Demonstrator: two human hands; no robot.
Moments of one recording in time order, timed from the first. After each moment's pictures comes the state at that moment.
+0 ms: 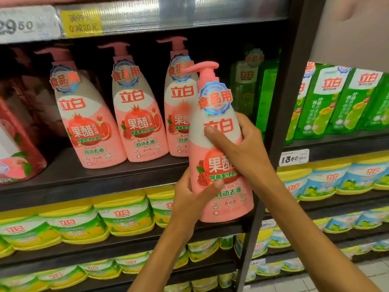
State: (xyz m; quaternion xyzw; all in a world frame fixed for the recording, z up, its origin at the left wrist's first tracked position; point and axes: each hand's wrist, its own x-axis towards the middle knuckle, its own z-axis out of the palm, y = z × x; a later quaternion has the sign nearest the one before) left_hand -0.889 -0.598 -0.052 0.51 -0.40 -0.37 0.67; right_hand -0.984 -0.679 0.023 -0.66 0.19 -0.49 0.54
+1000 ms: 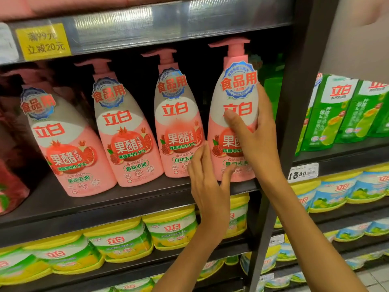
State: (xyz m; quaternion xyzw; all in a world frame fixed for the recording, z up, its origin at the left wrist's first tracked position) left_hand -0.905 -0.697 -0.049 0.65 -0.46 0.12 0.59; right_hand -0.965 -0.762 0.033 -0.65 0.25 -0.62 0.36
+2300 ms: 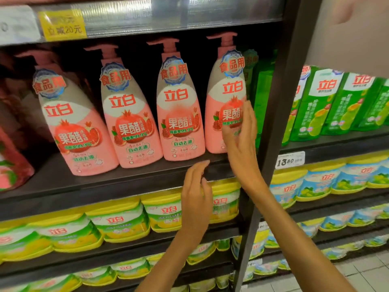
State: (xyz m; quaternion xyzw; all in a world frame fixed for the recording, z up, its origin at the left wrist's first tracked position) left_hand -0.892 -0.651 -0.092 0.63 -0.53 0.07 0.56; right_hand -0.967 -0.743 -0.022 -0.71 0.28 -0.57 0.30
